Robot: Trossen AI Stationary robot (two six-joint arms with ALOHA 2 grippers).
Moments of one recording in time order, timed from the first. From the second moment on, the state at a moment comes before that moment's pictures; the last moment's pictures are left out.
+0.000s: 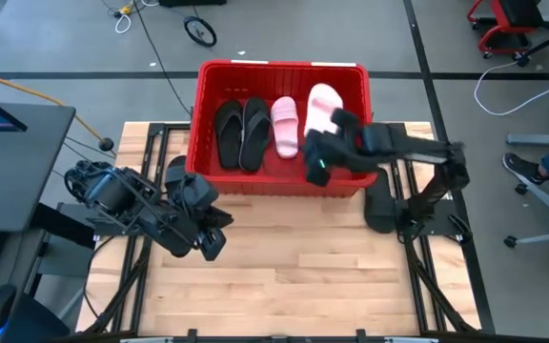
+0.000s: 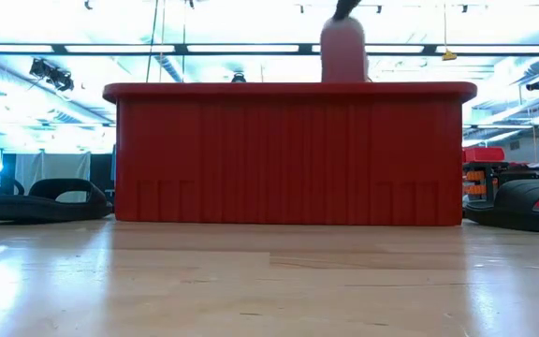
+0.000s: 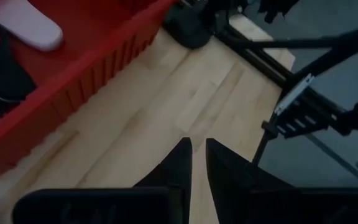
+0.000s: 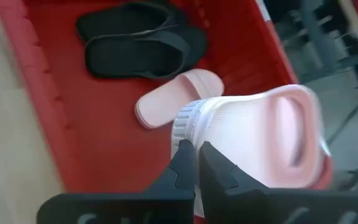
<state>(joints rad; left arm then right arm) -0.55 1.70 2.33 -1.53 -0.54 -1.08 0.04 1.70 2.05 -1.46 0.72 0.20</state>
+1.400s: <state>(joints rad) -0.53 1.70 2.33 -1.53 -0.68 -0.93 -0.54 1.70 1.45 -0.87 0.15 -0.29</state>
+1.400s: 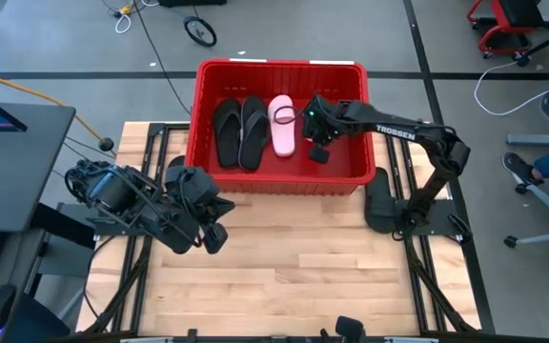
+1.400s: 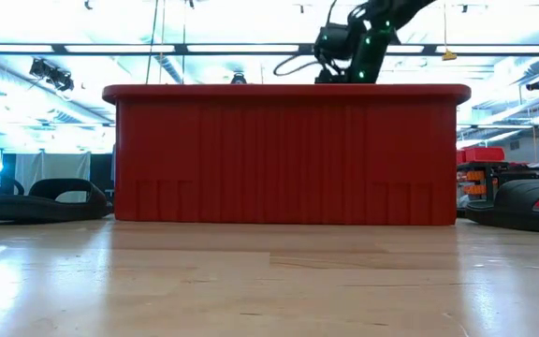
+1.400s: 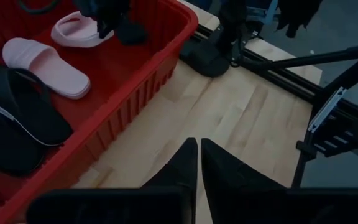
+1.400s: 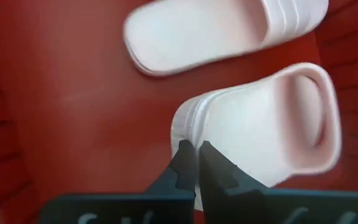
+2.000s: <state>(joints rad) -0.52 1.70 2.33 -1.51 -0.68 -0.97 -0.56 1.70 1.22 -0.57 0.11 -0.41</state>
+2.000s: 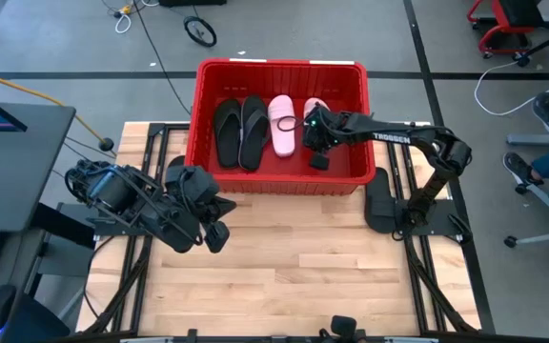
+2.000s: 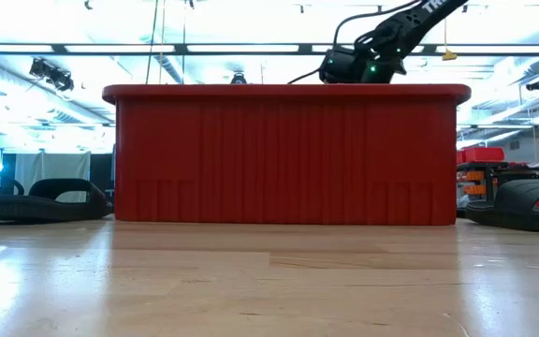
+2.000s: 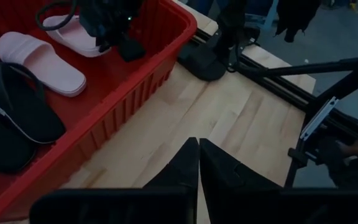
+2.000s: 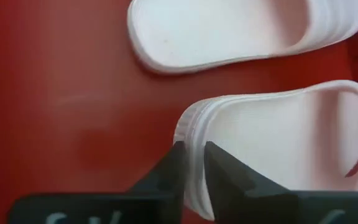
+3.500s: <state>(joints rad) -0.54 1.75 1.49 -1.57 -0.20 -1.69 -0.19 1.68 1.92 -1.04 0.05 -0.07</state>
